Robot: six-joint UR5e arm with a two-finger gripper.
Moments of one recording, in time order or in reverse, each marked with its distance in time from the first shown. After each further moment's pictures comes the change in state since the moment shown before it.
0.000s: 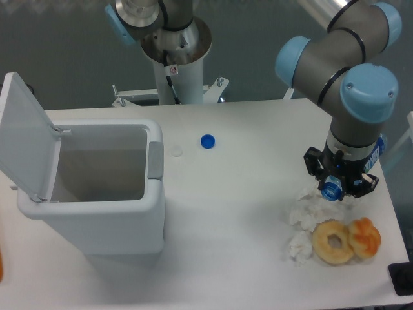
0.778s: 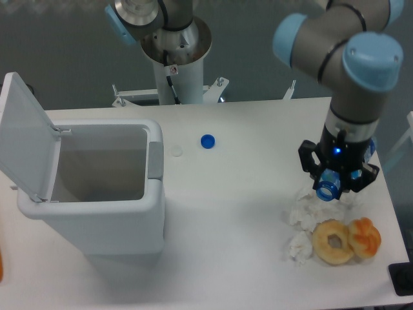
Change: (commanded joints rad) arm -0.017 0.187 -0.020 0.006 -0.259 -0.198
